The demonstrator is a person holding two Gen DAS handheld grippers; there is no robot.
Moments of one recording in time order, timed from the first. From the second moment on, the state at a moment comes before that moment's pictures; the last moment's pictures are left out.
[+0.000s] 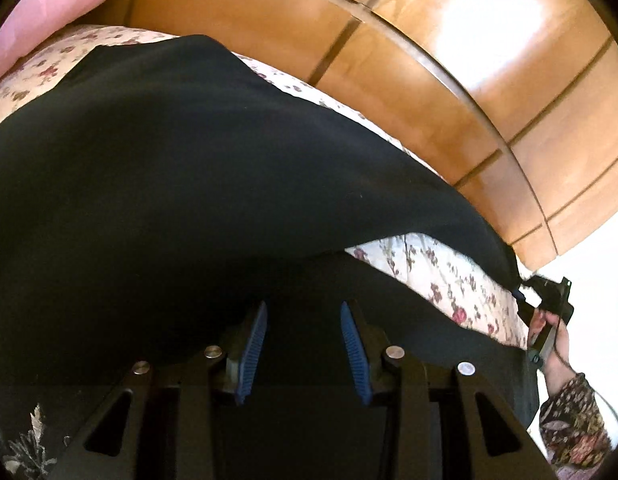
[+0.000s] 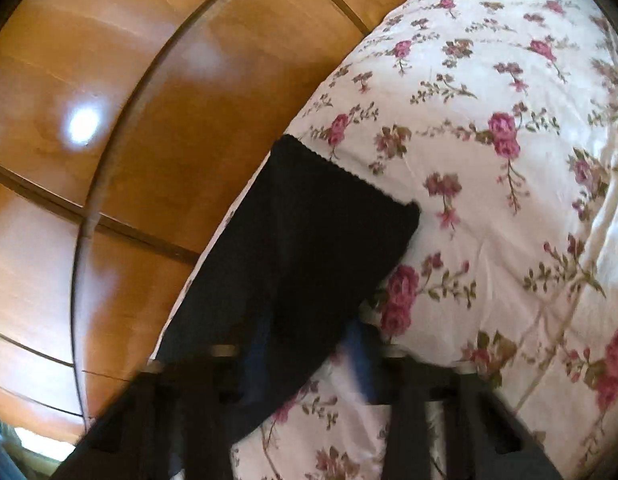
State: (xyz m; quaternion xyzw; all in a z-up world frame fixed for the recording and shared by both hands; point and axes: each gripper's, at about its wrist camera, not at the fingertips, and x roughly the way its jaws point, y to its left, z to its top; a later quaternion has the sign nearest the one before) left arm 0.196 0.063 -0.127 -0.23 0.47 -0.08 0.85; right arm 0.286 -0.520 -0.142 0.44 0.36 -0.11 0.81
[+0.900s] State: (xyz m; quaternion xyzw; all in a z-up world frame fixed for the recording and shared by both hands) left arm 0.237 0.117 -0.095 -0.24 0.48 -0.05 0.84; right arm 0.175 -0.484 -0.082 0.24 0.34 -0.18 0.89
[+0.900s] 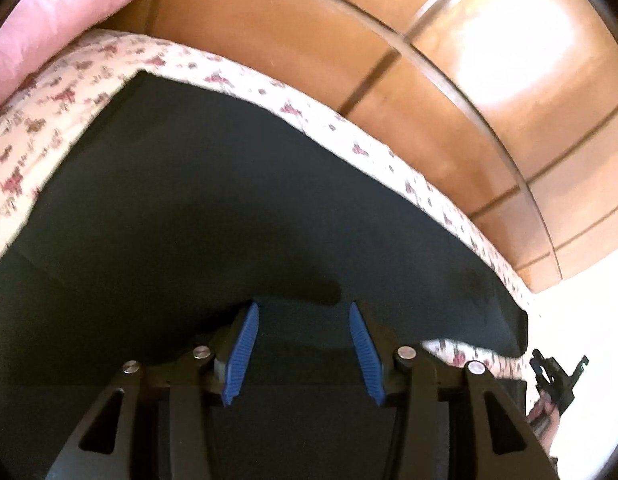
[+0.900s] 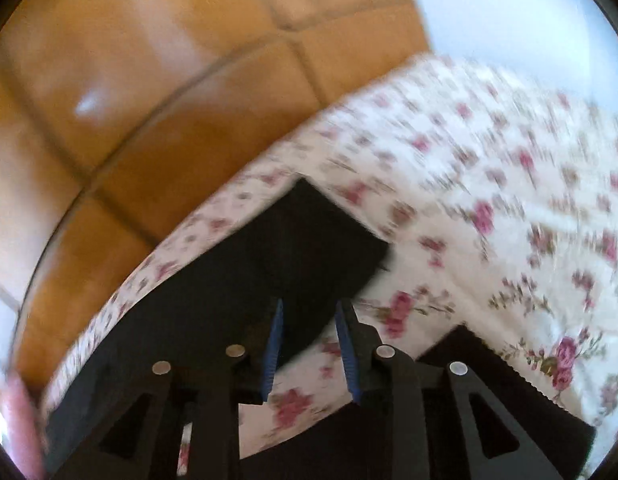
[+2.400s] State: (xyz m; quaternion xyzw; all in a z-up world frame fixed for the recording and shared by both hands) left arm 0.397 0.264 -0.136 -0.21 0.44 0.08 0.87; right arm 0.228 -0.342 -0.130 0.09 0.41 -0.09 0.90
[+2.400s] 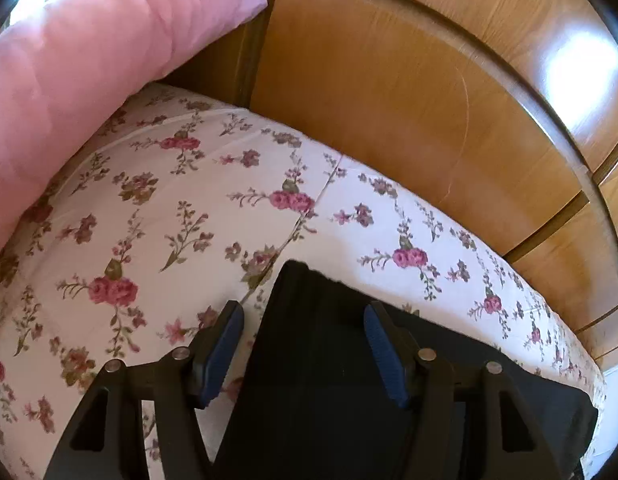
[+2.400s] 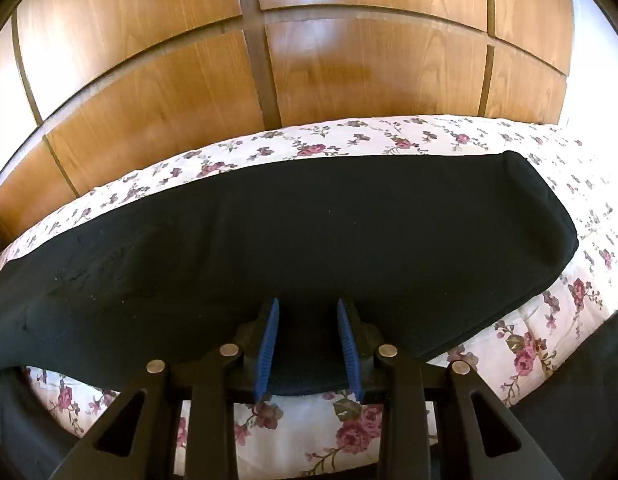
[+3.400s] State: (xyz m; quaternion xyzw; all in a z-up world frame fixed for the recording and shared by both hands) left arm 0.214 0.263 -0.038 -0.30 0.23 -0.07 0.92; right arm 0.232 -0.328 -0.106 0.09 0.40 -0.10 0.90
